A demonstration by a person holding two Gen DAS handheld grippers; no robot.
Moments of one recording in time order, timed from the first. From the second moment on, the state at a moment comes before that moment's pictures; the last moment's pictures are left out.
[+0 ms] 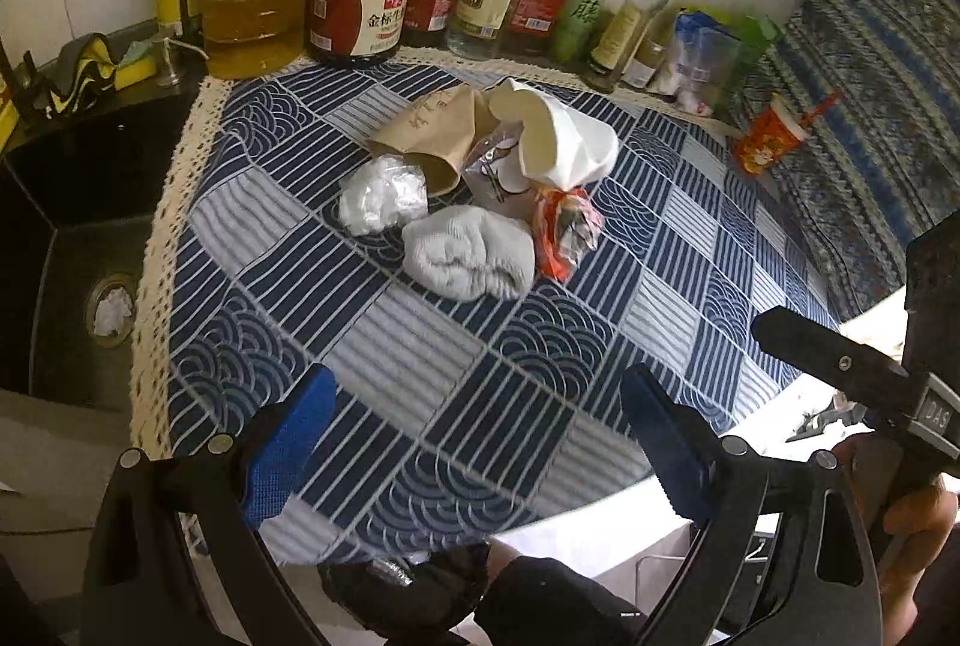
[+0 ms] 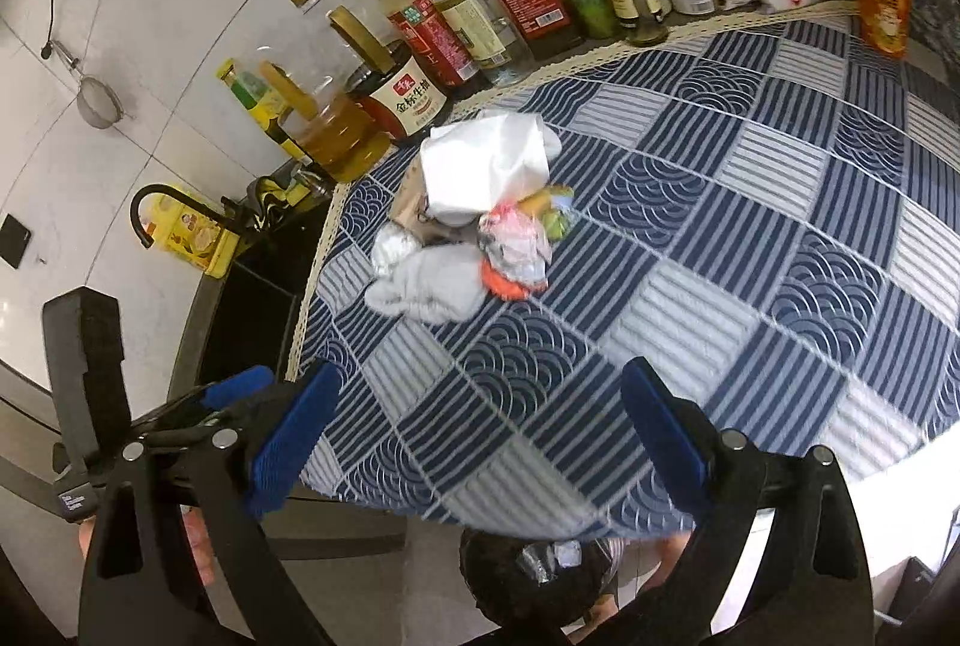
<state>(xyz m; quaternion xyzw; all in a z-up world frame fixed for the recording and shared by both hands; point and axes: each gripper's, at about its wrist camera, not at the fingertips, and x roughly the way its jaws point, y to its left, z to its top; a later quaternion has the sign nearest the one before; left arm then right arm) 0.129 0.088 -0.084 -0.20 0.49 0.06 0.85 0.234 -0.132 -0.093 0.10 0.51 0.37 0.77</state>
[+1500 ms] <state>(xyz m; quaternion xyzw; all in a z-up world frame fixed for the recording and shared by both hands) 0.227 0.097 -0.146 -0.18 0.53 0.10 0.83 0.341 -0.060 -0.183 0.12 0.60 0.44 0.66</state>
